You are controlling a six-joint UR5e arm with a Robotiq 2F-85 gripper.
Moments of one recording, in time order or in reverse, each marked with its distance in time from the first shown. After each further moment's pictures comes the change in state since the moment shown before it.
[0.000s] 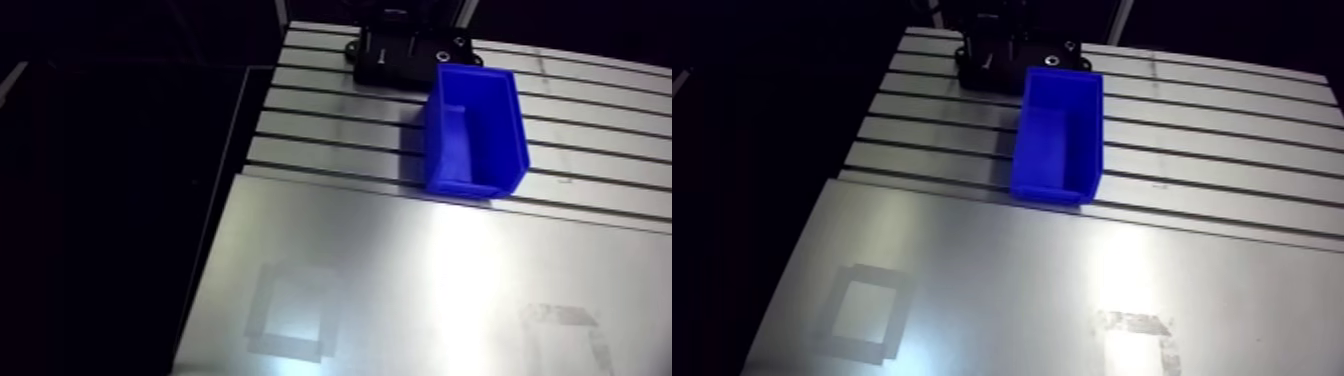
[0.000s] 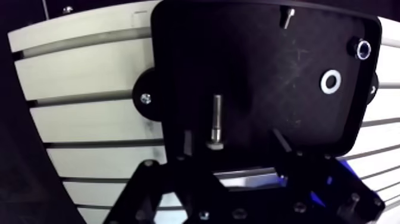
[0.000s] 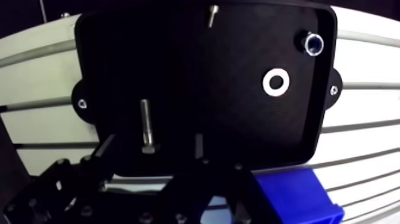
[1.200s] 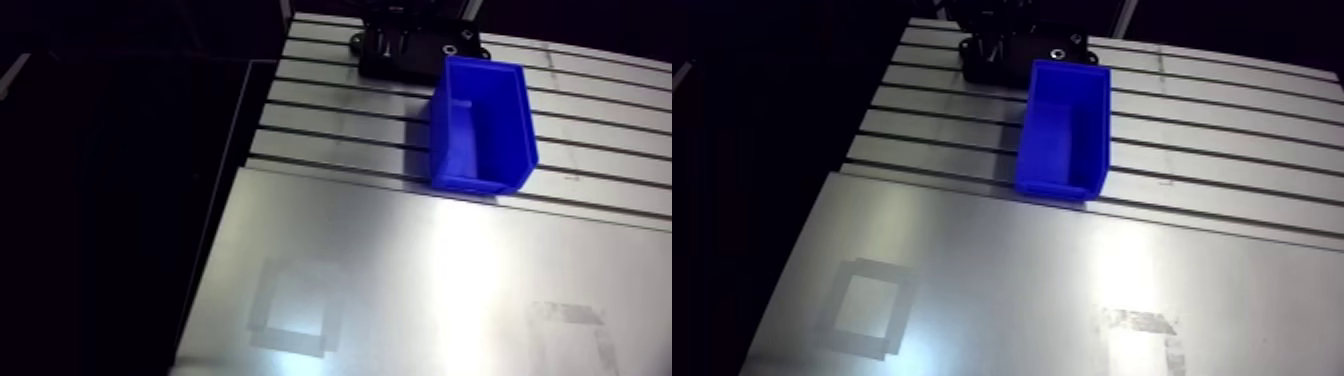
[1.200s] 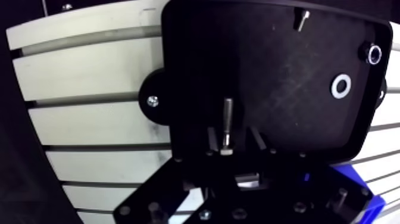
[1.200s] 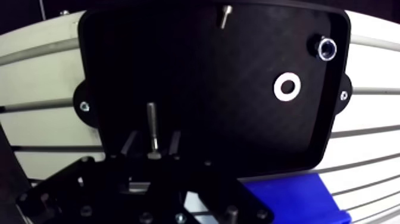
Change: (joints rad) arm 0.011 0.015 -0.002 -0.010 -0.005 -0.002
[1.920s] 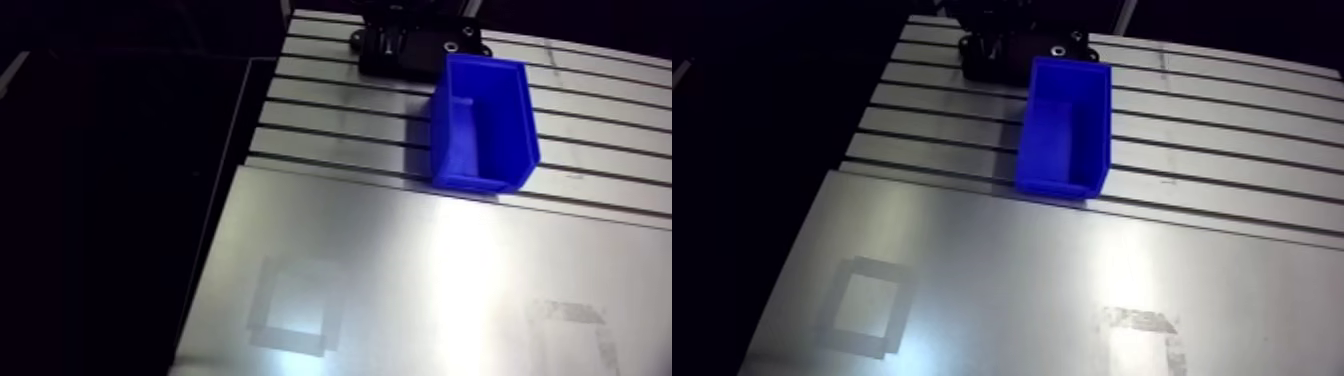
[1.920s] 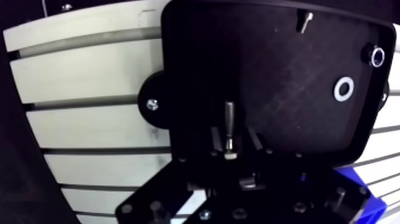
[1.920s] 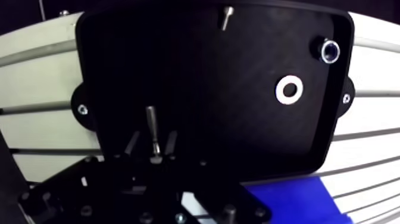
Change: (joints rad) arm 0.000 0.008 0.001 -0.008 0.000 -0.001
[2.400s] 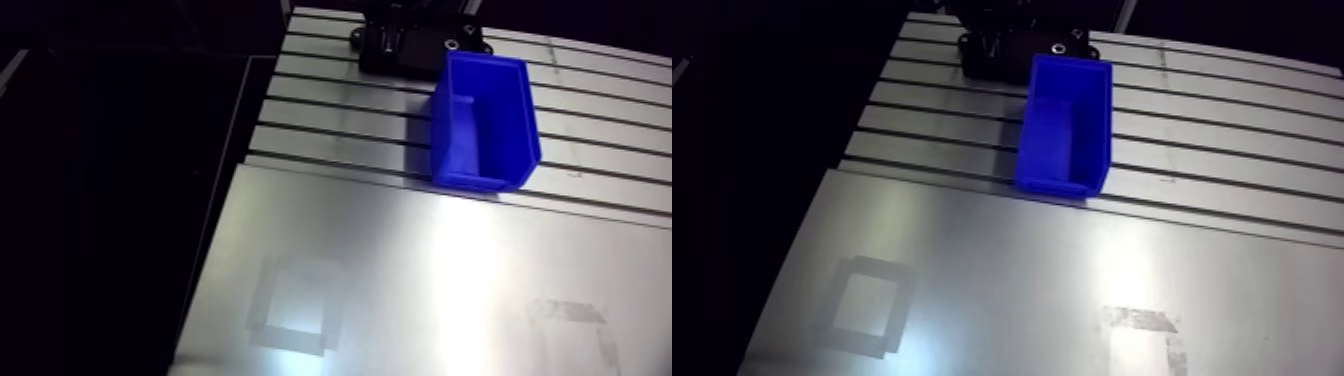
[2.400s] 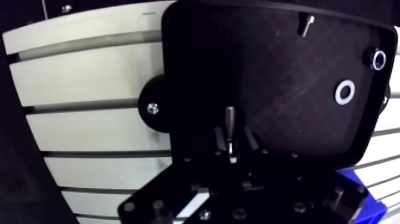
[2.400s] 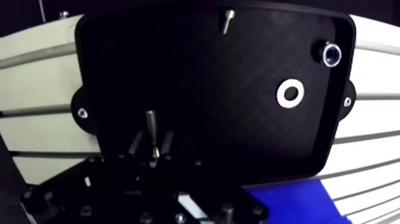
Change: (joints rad) arm 0.000 0.005 -0.002 -0.006 0.000 0.000
